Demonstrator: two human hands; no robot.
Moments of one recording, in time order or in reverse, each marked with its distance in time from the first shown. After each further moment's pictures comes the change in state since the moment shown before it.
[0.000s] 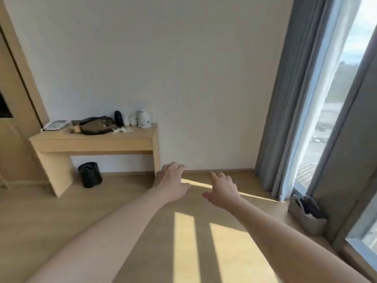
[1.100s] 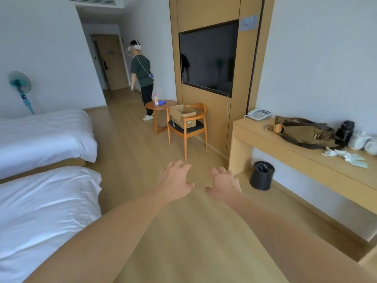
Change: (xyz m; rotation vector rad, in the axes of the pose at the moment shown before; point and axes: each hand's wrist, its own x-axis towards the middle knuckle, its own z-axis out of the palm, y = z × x) left_hand -0.039 -0.606 -0.190 0.286 0.118 -1.053; right_hand 0.288 -0.675 0.254 0.026 -0.389 -1.074
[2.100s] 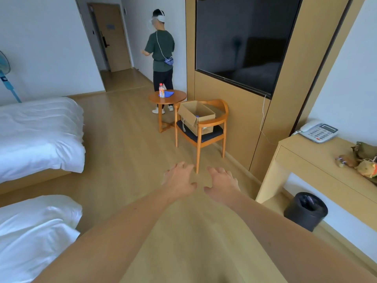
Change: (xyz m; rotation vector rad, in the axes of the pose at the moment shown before) left_hand 0.537 -0.251 0.063 -0.095 -0.117 -0.085; right_hand 0.596 -0.057 0.073 0.009 -0.145 0.011
